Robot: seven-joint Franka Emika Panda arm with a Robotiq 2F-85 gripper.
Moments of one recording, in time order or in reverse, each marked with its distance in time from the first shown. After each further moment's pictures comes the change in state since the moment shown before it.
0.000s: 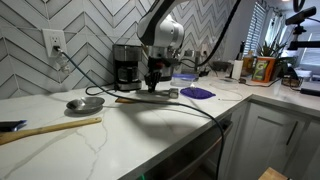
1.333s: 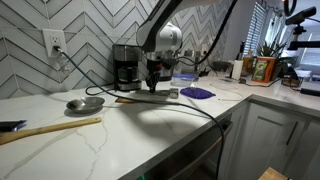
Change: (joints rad) arm -0.002 0.039 0.008 0.017 -0.150 0.067 0.005
